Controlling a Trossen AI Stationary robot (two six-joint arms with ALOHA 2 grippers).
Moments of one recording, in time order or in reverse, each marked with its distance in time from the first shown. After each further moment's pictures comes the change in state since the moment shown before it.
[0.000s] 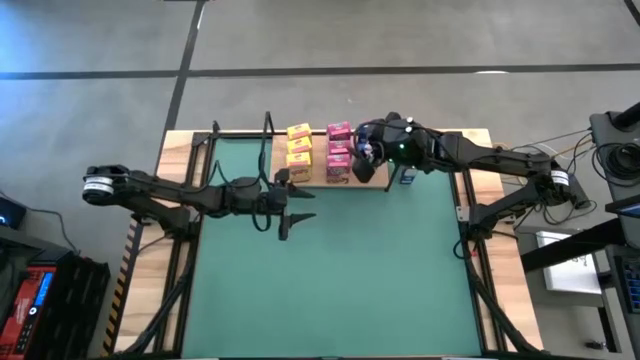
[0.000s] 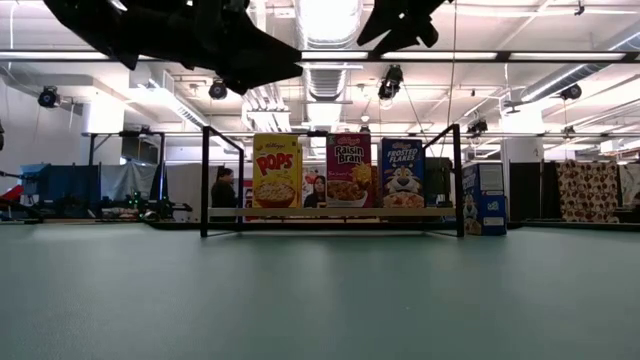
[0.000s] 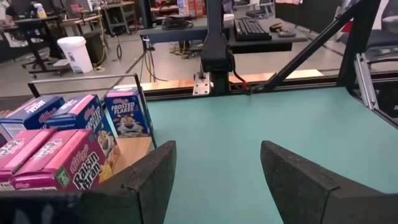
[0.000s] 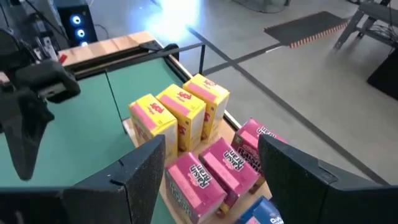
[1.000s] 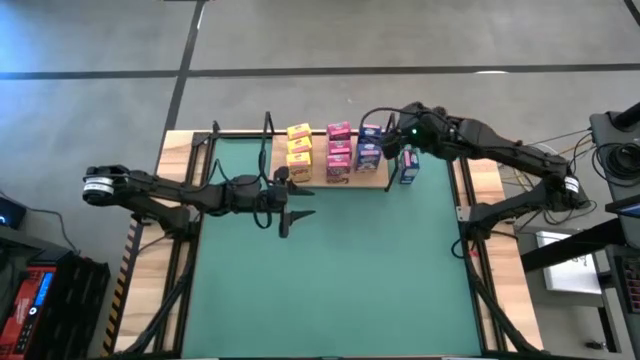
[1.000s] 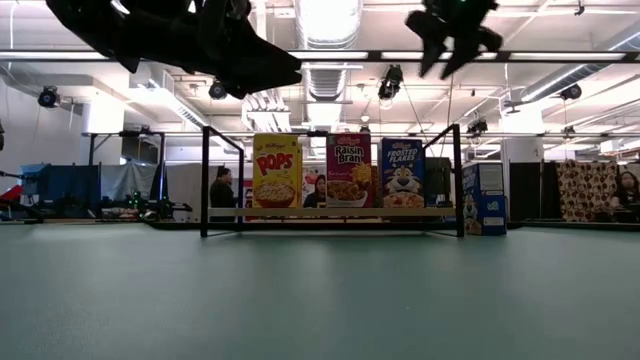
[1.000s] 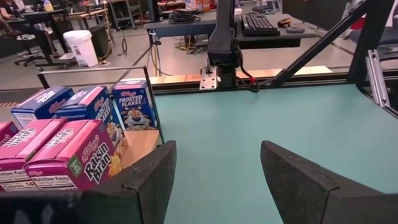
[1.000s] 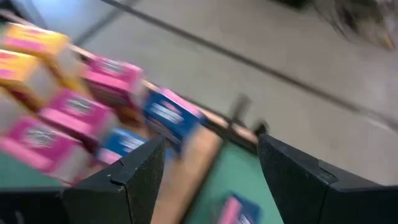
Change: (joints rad) left arm 0.024 0.000 -0.003 -0.012 -0.001 -0.007; right arm -0.165 -0.086 0.022 -0.426 0.220 0.290
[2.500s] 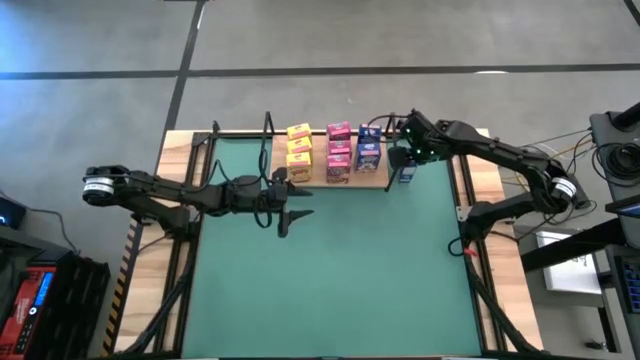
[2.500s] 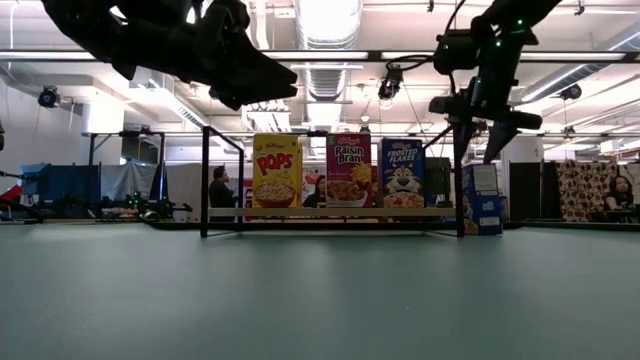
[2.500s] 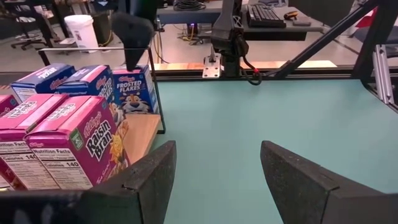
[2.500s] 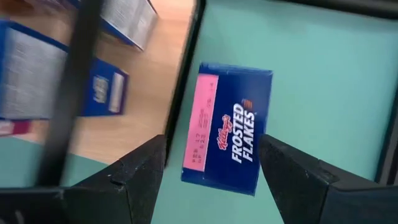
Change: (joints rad) left arm 0.015 0.000 -0.030 -0.005 0.000 -0.045; right arm -0.303 0.035 -0.343 0.000 -0.454 0.235
